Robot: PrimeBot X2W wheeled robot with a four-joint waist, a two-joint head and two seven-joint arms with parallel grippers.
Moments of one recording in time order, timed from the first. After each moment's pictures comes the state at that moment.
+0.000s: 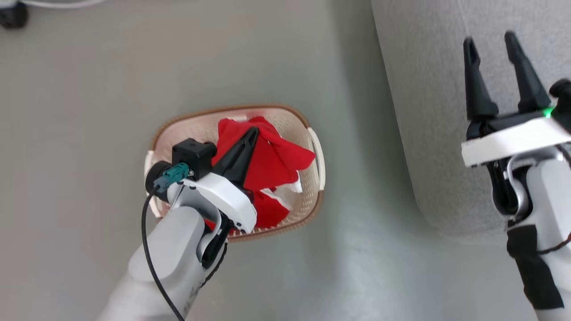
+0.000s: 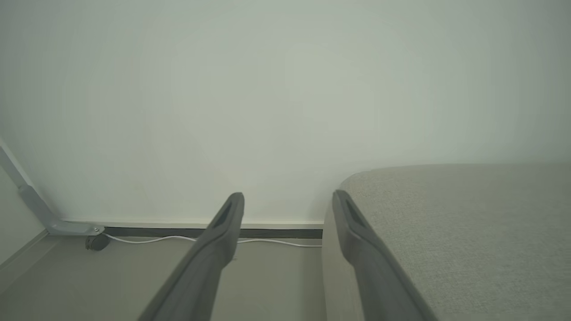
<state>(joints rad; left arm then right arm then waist) -0.65 0.07 -0.56 0.69 -0.53 -0.12 -0.26 -0.64 -0.19 0.17 0.37 0.36 0.12 -0.26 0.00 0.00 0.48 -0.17</state>
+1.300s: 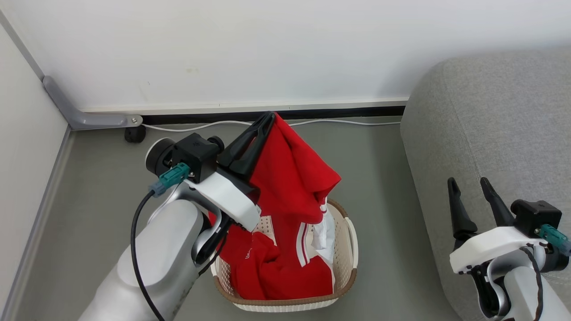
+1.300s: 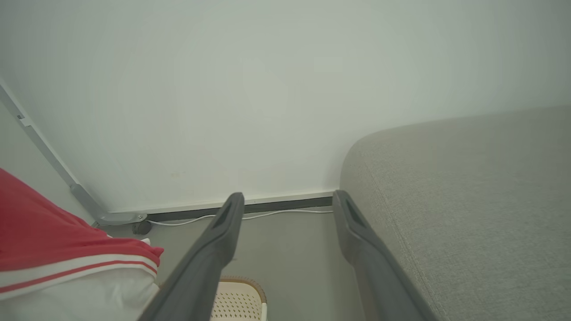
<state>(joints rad) -0.60 0.15 -0.61 0.43 -0.49 -0.12 -0.26 -0.32 -0.13 0.10 0.55 0.34 0.12 -0.26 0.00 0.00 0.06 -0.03</state>
